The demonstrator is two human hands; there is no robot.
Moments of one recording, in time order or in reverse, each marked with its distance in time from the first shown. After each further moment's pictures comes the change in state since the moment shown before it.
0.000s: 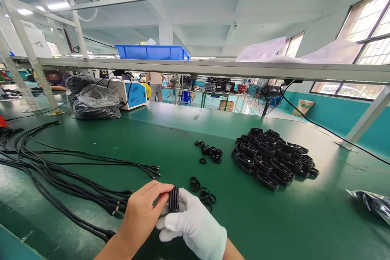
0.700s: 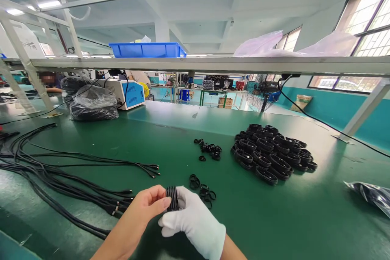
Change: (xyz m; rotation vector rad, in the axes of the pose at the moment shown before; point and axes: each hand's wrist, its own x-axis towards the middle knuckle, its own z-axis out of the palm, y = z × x) left_hand 0.004 0.016 -0.012 -0.765 -0.415 -0.846; right_hand 0.001 -0.003 0.001 -0.142 0.083 0.008
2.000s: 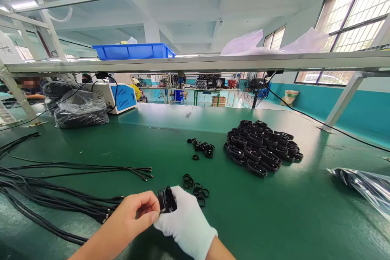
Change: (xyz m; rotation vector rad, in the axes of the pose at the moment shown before) left_hand -0.006 0.021 -0.011 0.508 -0.091 0.044; right_hand -0.001 0.000 0.005 -0.325 0.273 -0.040
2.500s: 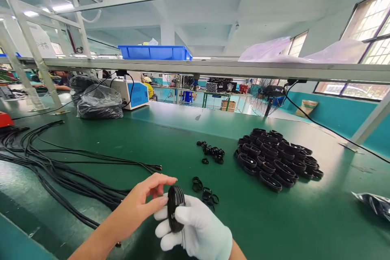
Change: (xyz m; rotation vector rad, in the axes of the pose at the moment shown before) left_hand 0.001 -0.010 -0.017 -0.067 0.151 0.166; right_hand -0.001 0.017 -0.010 0.712 -0.589 -0.004
